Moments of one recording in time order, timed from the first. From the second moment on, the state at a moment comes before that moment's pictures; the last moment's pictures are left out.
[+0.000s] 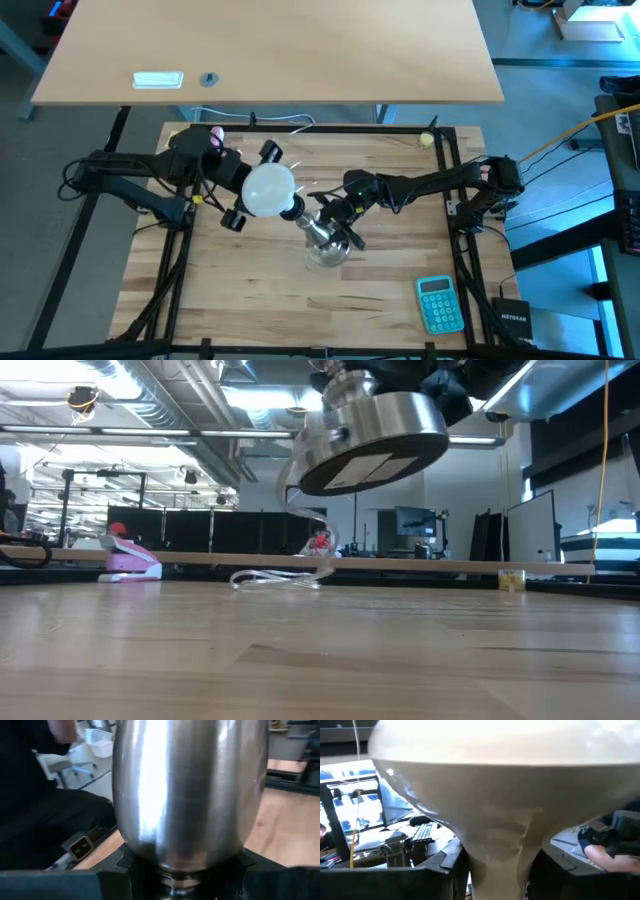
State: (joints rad) left arm -0.02 1.23 1.27 0.15 0.40 0.14; right arm 0.01 1.64 1.02 0.35 -0.72 -0.07
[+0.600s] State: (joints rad) left arm -0.05 1.14 1.26 0.02 0.09 0.11; right arm -0.04 1.58 1.02 0.34 -0.42 -0.13
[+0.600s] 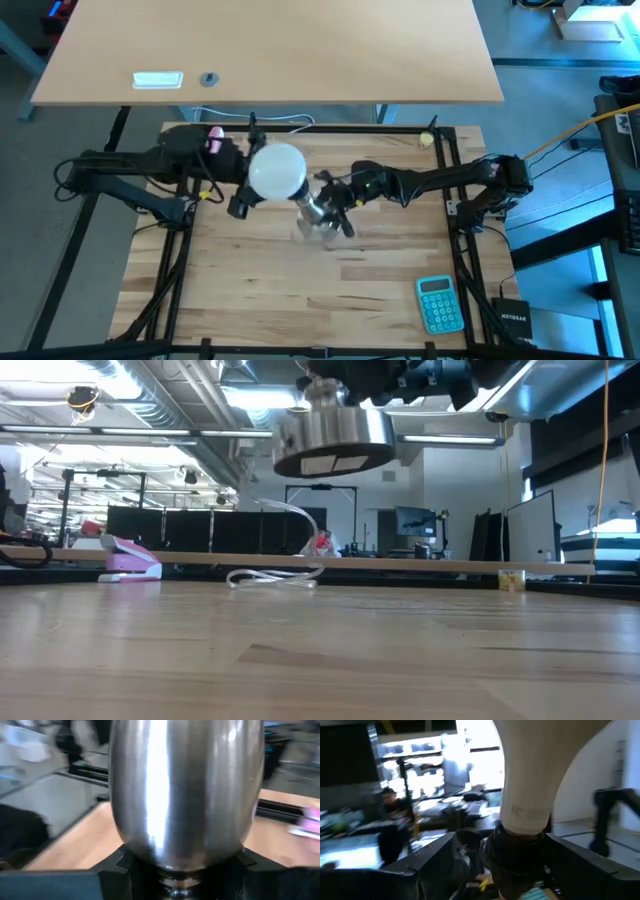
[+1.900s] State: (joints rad) left arm -0.15 1.33 1.26 0.56 -1.11 0.38; right arm -0.20 1.65 1.02 0.34 0.10 -0.17
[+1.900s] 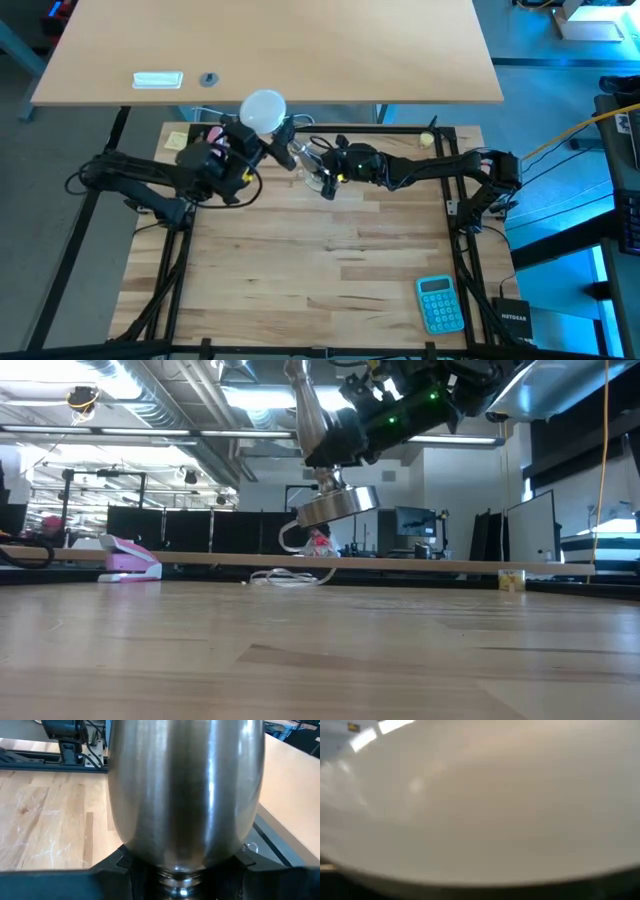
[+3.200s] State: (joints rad) left arm -0.18 1.29 1.27 0.25 -0.17 0.09; right arm 0.00 1.59 1.01 0.25 -0.75 -0.08
